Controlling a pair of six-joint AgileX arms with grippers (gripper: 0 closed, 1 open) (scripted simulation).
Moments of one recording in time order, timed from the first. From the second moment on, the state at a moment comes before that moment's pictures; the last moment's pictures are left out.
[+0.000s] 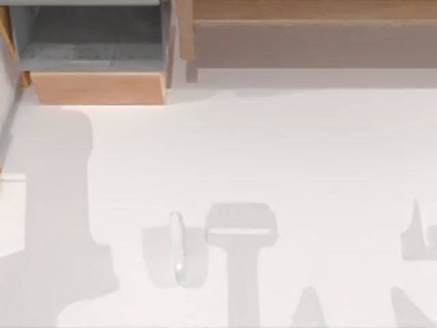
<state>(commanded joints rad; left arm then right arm) 0.33 3.07 3.32 -1.74 0.07 0.56 0.00 0.00 0.00 0.00 0.00 0.00</state>
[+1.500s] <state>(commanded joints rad) 0.34 3.07 3.32 -1.74 0.07 0.56 0.00 0.00 0.00 0.00 0.00 0.00</state>
